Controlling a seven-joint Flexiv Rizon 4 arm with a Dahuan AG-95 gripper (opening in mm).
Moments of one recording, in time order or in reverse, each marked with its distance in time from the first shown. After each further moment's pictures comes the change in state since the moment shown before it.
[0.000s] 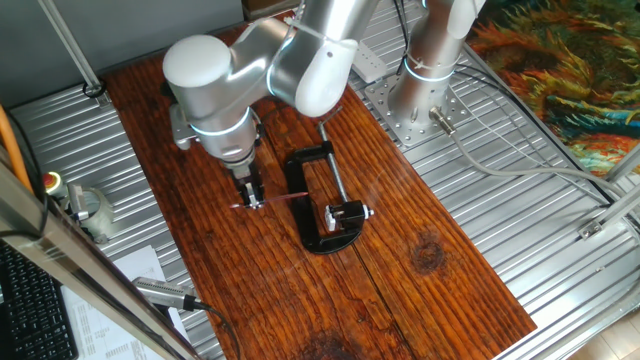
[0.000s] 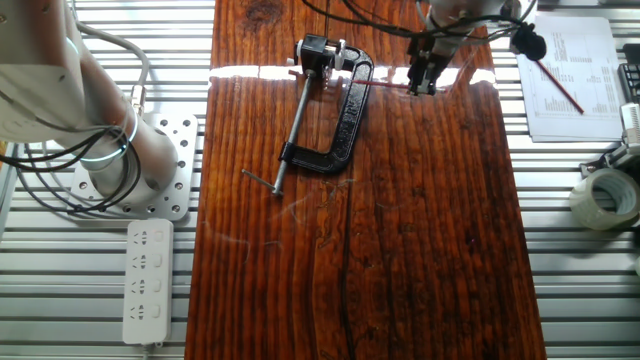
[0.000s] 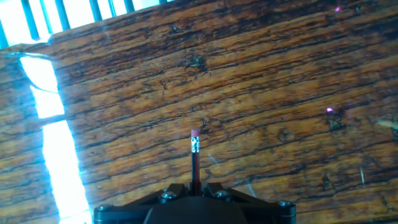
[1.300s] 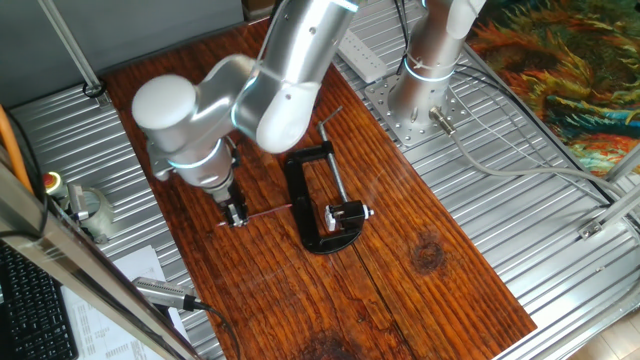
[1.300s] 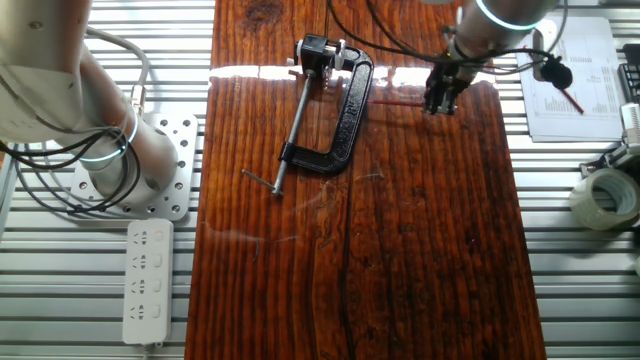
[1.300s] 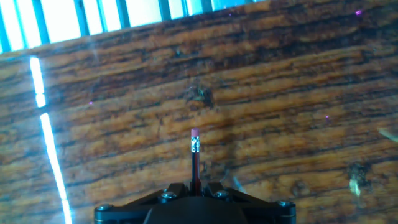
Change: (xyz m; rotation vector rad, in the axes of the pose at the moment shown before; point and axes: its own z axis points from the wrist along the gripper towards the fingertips) arm -0.053 0.001 0.057 0.025 0.039 -0.035
